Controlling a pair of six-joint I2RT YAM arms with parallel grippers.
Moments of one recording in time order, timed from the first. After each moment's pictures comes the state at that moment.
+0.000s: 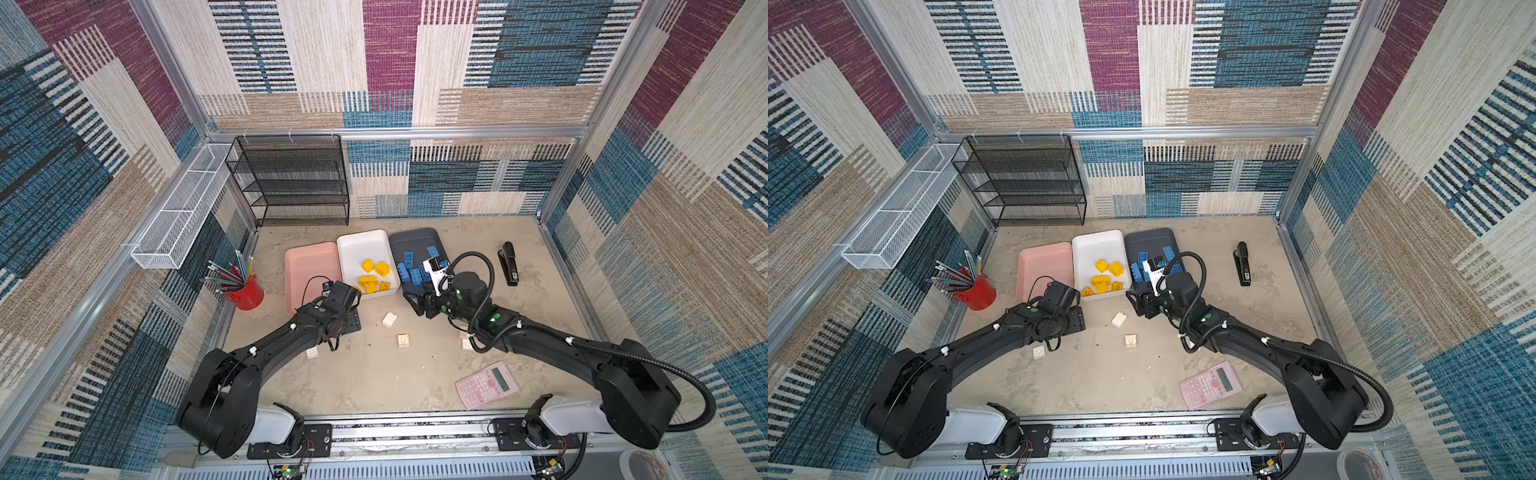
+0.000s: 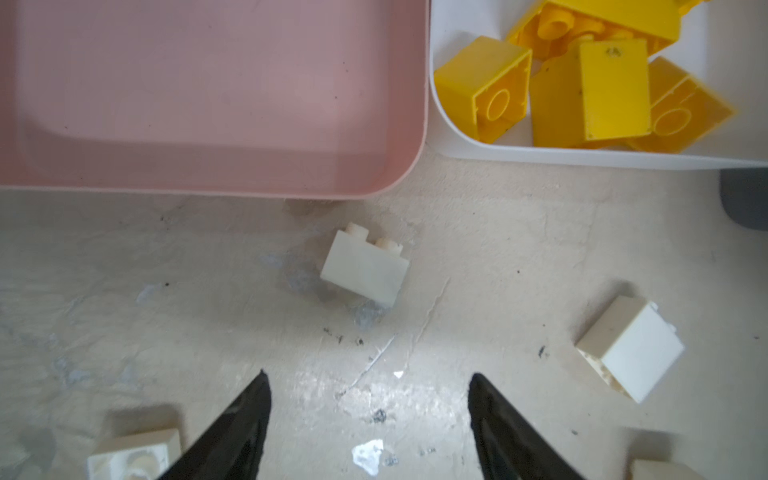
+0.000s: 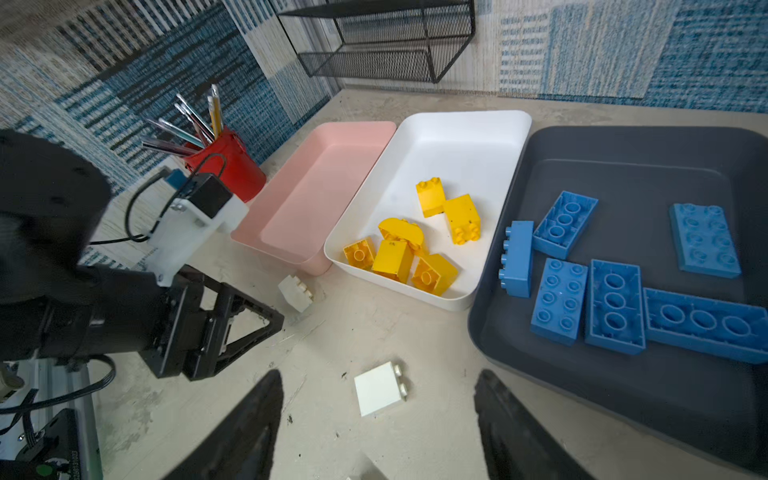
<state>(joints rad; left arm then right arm) -0.48 1.41 0.80 -0.52 -0.22 -0.68 0.68 1.33 0.70 0.27 -0.14 0.30</state>
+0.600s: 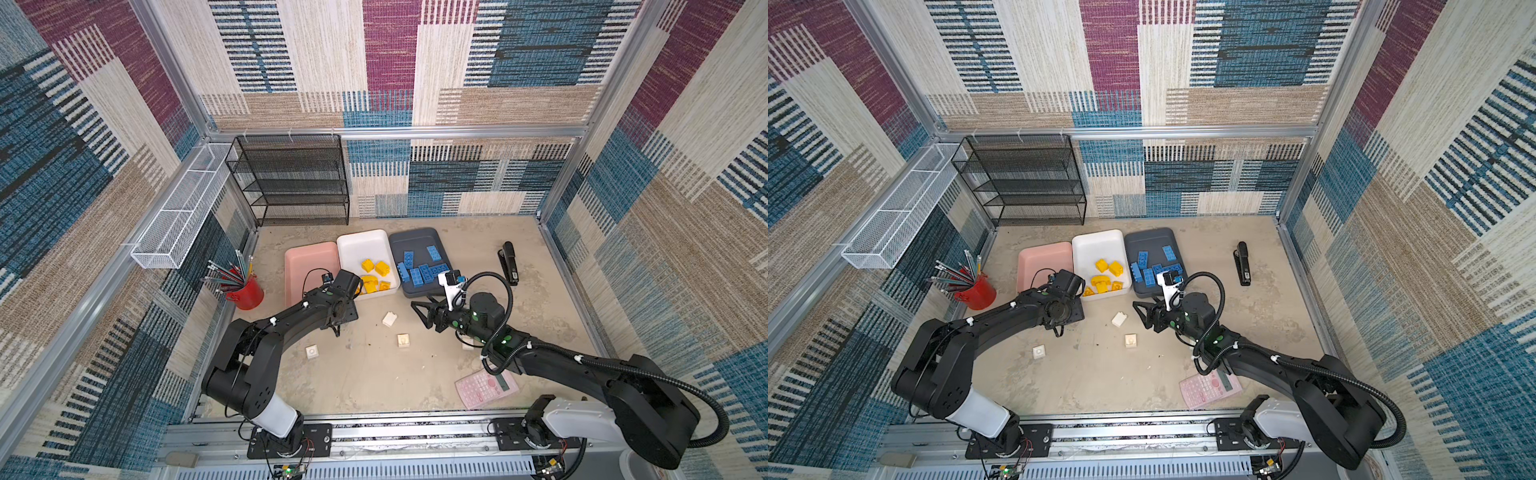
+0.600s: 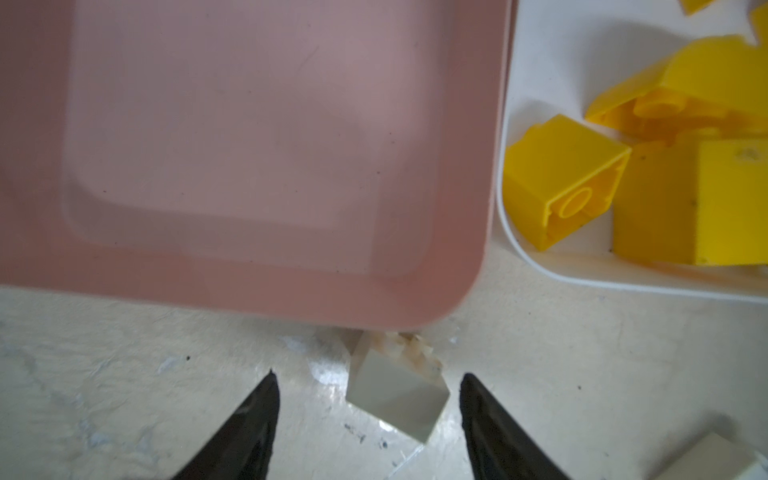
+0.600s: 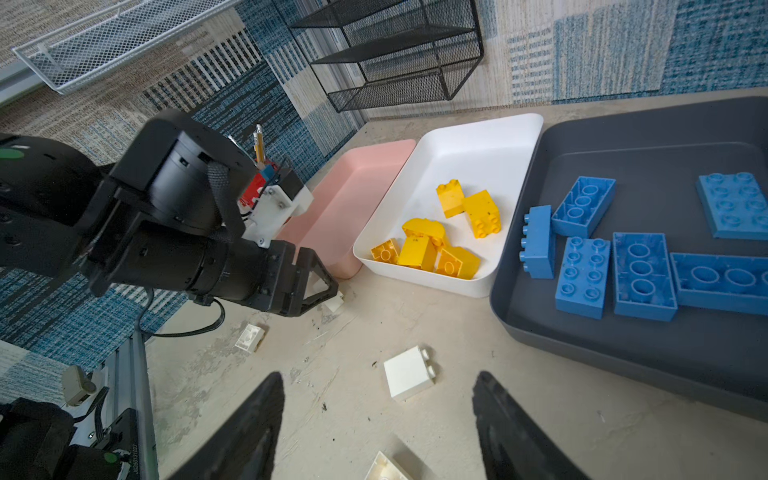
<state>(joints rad) -0.43 1.60 0.92 -0.53 -0.29 -0.69 0.69 1.24 0.50 0.51 -0.18 0.40</state>
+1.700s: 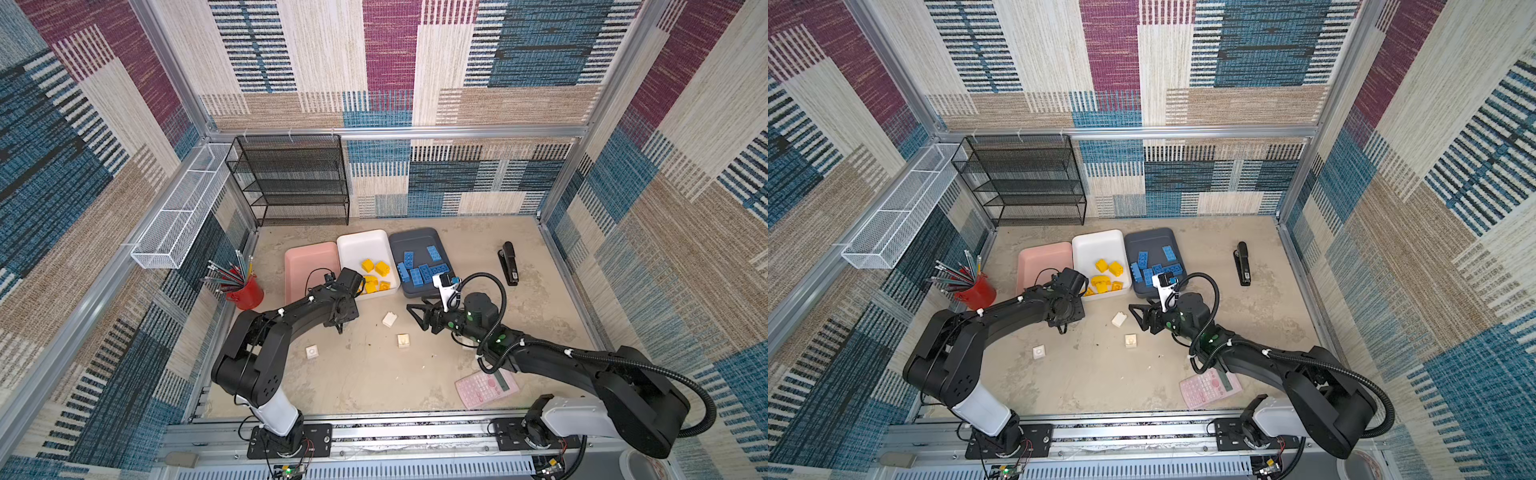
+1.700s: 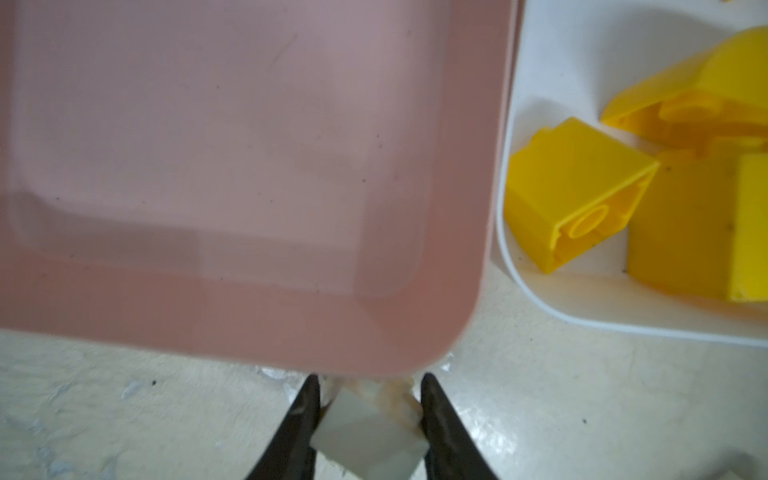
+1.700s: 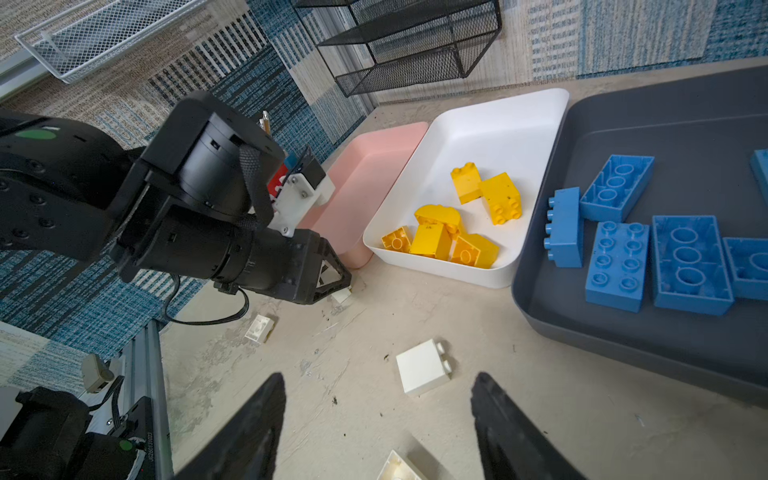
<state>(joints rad) -0.43 1.66 0.95 -0.52 -0.28 -0.70 0.70 1.30 0.51 0.53 -0.21 0.42</state>
